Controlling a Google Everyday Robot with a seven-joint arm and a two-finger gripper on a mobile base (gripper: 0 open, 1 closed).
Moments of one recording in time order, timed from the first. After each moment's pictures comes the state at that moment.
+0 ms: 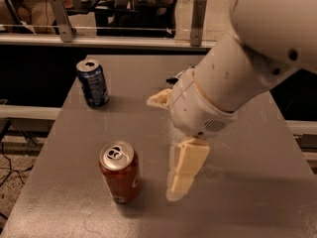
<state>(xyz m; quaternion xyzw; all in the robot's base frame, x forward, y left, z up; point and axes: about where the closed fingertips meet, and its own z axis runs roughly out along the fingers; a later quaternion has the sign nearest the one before) 0.372 -0.009 0.907 -0.75 0.60 0.15 0.22</state>
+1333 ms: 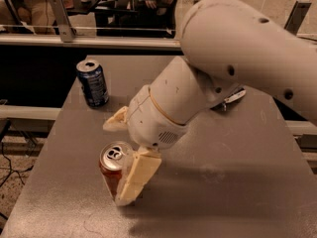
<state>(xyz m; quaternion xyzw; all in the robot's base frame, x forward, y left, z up) 0.355 0.072 0.887 -0.76 0.55 0.25 0.24</state>
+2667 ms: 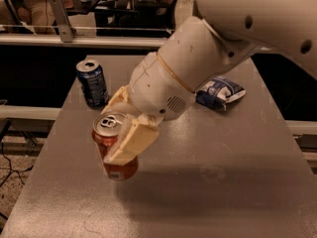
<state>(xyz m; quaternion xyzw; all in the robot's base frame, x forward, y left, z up) 0.362 0.071 0.939 -0.75 0.53 0.30 0.25</state>
